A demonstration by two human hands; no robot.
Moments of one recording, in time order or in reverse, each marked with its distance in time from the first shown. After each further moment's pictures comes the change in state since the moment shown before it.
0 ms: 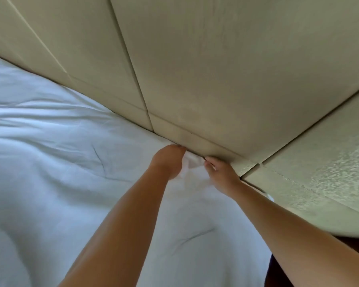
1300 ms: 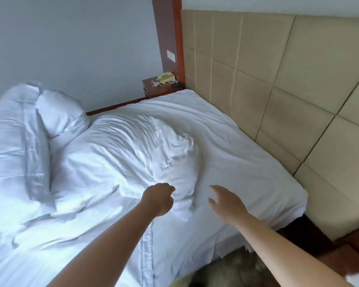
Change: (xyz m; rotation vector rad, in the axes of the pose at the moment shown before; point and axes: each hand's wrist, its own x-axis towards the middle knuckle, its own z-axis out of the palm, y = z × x) left_hand -0.764 0.073 0.024 -0.080 0.226 -0.626; right_hand -0.641 -0.116 0.024 -0.629 -0.307 -0.734
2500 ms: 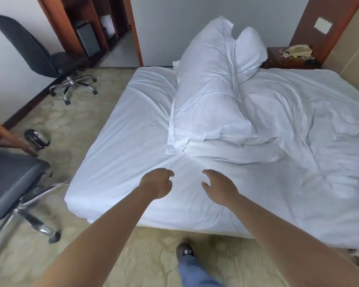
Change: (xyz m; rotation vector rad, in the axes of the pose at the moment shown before) left_hand -0.457 -0.521 0.130 -0.325 -0.035 -0.474; right_hand -0.140 -0.563 0.357 -0.167 -0.227 -0.424
